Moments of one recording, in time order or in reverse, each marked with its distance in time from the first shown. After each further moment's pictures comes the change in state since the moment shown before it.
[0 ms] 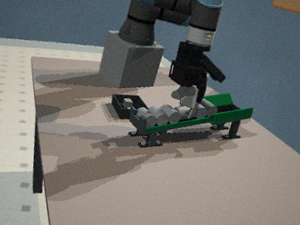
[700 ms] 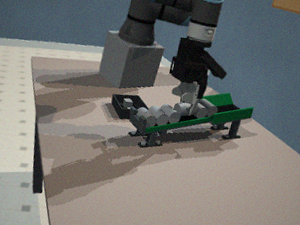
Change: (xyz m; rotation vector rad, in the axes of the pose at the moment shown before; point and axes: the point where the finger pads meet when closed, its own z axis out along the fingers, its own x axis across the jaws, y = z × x) arm 0.000 0.000 -0.011 0.000 0.000 0.000
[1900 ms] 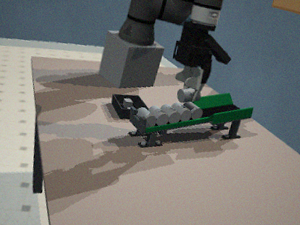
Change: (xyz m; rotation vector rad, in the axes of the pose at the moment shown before) arm 0.000 0.000 -0.046 0.000 0.001 0.000
